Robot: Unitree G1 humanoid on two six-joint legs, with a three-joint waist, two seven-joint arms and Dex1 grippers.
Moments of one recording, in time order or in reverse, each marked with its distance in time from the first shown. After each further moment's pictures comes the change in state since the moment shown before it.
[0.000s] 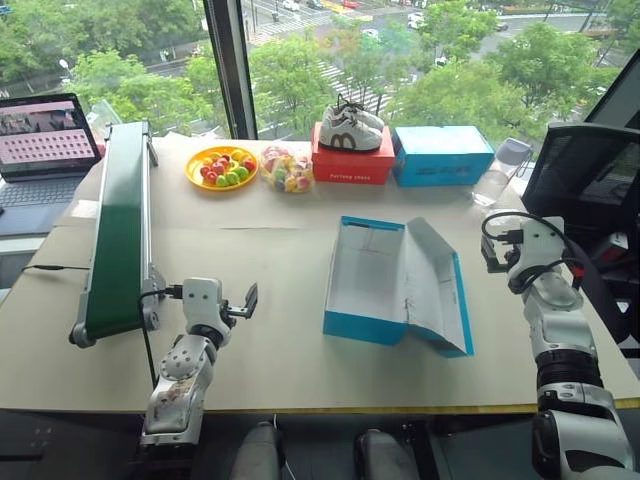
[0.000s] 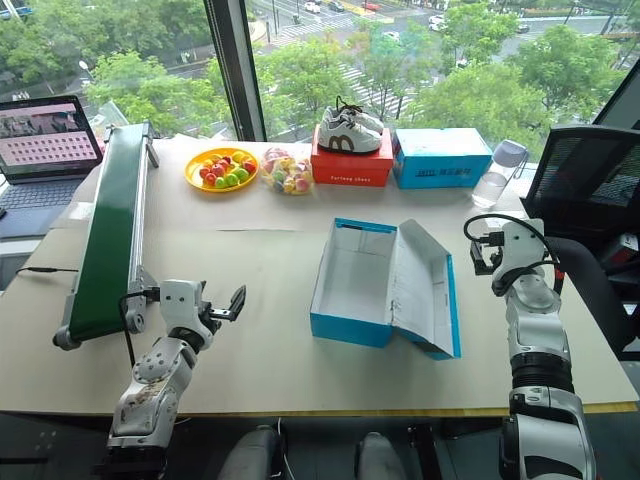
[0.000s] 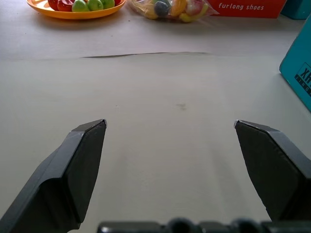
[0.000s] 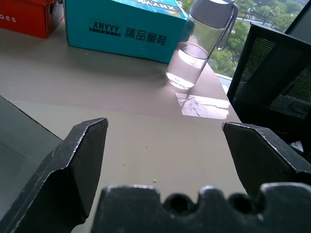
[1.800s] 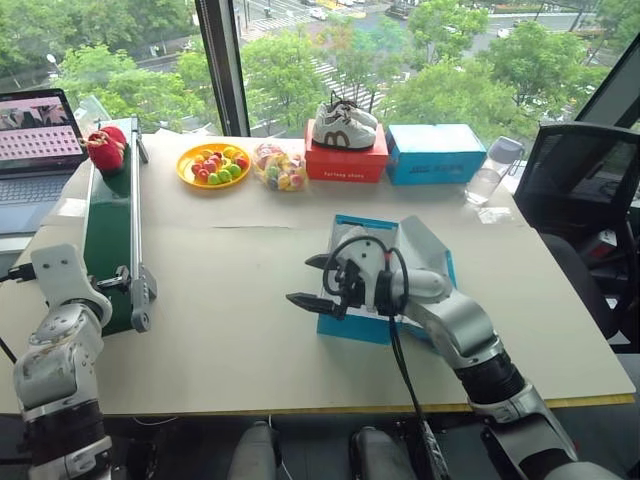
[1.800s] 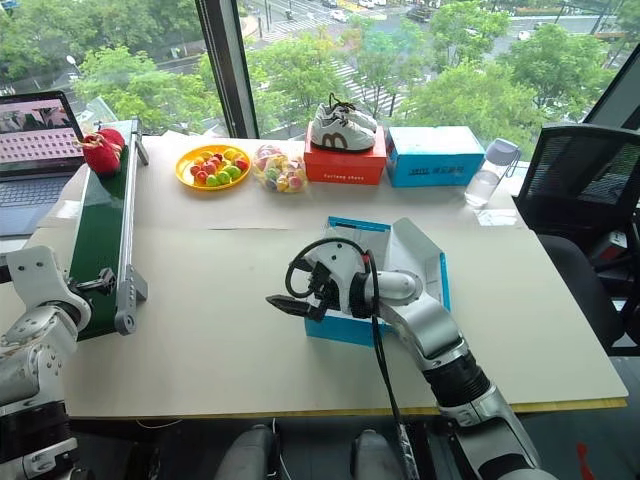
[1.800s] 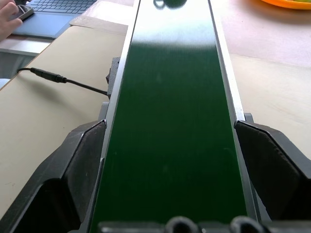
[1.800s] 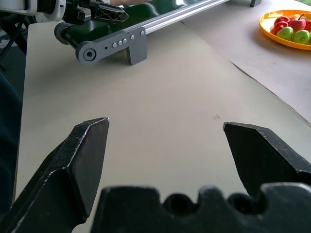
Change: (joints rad) left arm -0.190 0.312 0.424 0.021 -0.092 0.516 0.190; right arm -0.016 0.196 0.572 -0.734 0.228 0.490 0.578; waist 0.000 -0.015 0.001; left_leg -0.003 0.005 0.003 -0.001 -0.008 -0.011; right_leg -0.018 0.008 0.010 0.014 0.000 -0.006
